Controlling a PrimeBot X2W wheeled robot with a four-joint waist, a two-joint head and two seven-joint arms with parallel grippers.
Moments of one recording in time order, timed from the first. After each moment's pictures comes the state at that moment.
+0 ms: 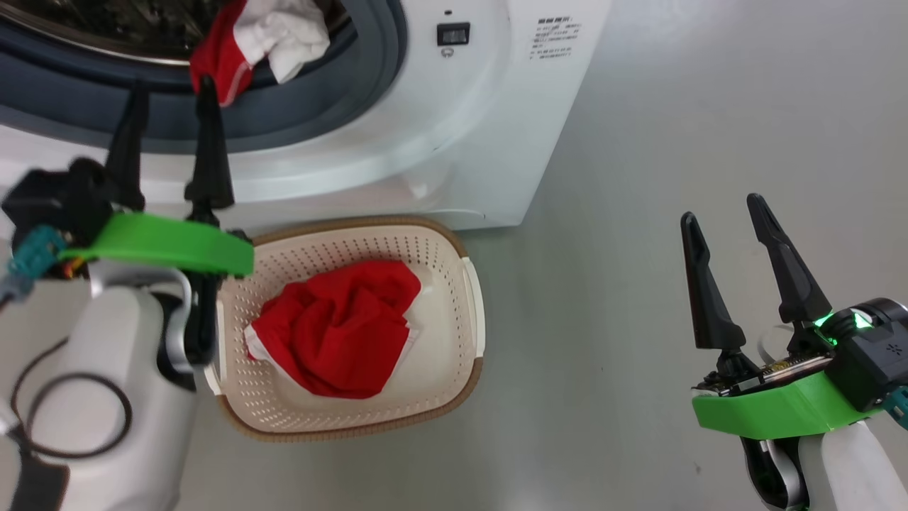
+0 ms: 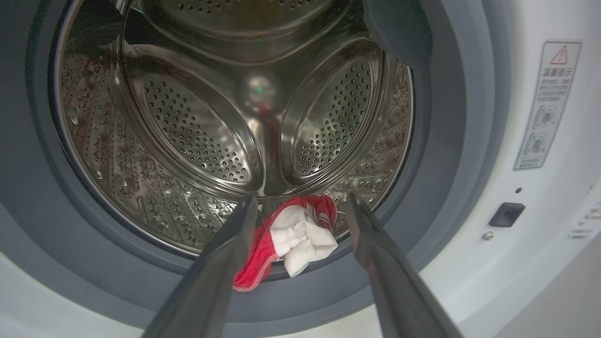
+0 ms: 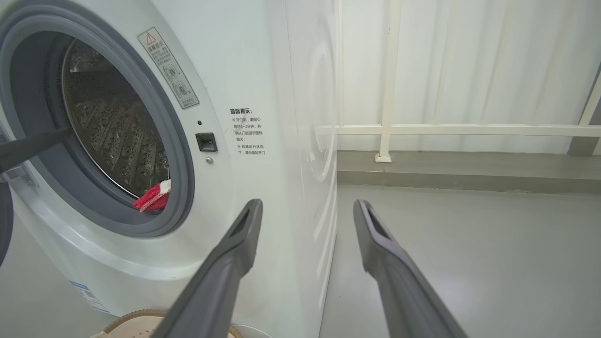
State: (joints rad) left arm -0.71 0.18 -0.17 0.41 -0.47 0.06 -0.25; right arm -0.15 -0.04 0.02 -0.07 0.21 0.13 -0.26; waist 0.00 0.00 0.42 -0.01
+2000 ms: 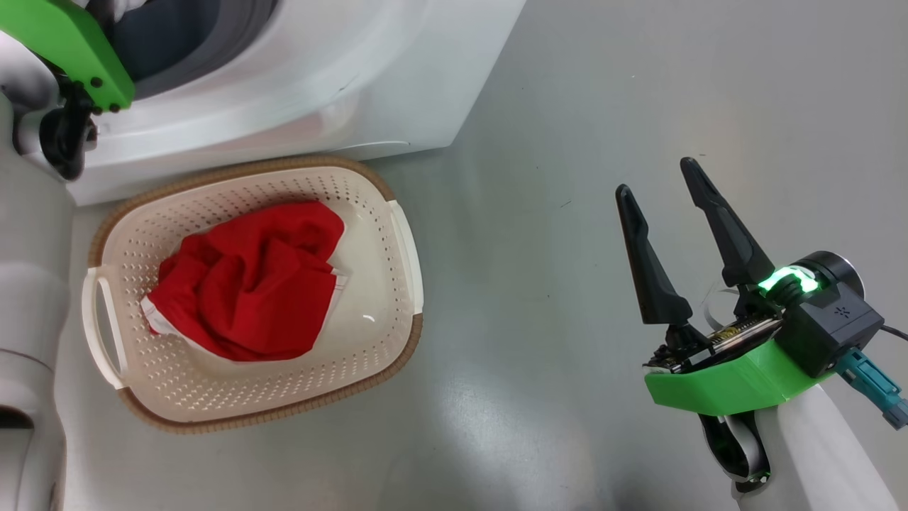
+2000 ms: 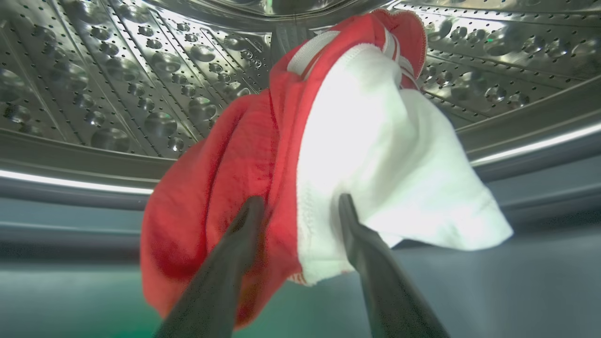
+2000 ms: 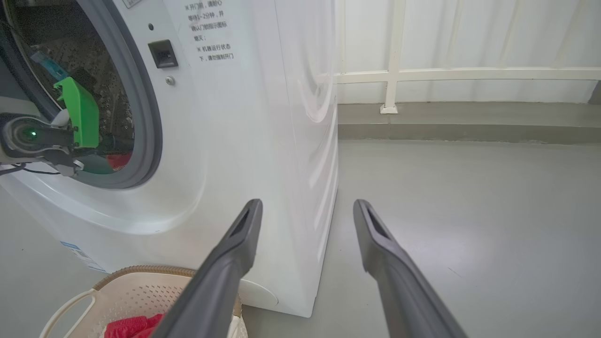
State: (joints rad) left arm -1.38 0.21 -0.19 1.27 -0.46 -0.08 0.10; right arm -0.28 -0.05 0.15 -0.02 0.25 0.13 -0.26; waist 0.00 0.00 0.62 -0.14
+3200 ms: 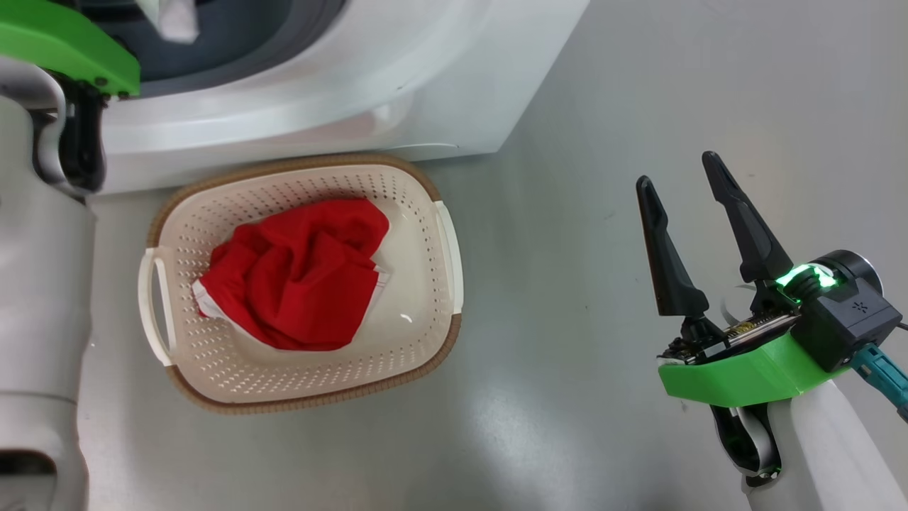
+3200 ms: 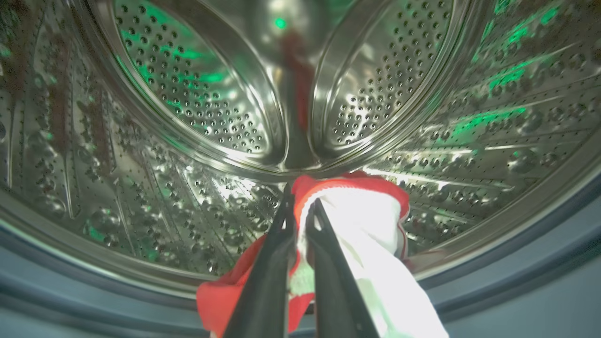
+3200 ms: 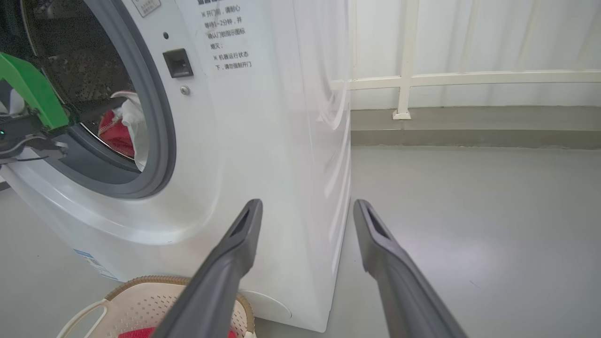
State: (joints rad) left arm -1.25 0.21 -0.15 1.00 -0.48 -0.08 -0.25; right arm -0.28 -0.05 0.11 -0.02 0.24 0.13 -0.26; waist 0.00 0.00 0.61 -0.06
